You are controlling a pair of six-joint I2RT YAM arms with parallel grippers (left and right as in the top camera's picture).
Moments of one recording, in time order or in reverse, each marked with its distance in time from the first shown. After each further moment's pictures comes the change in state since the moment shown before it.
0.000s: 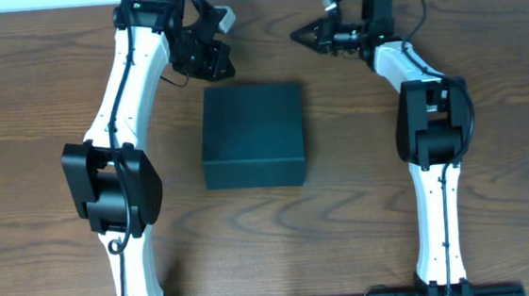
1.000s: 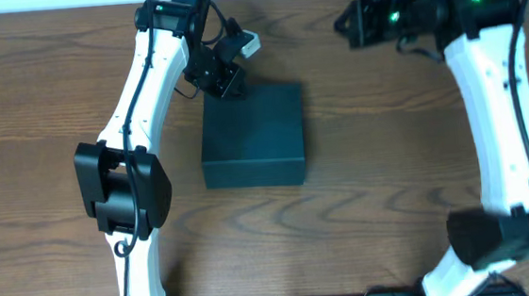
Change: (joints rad) left arm -0.064 0.000 -0.010 -0.159 0.004 0.272; right arm 0.164 -0.854 0.080 -1.318 0.753 -0.651
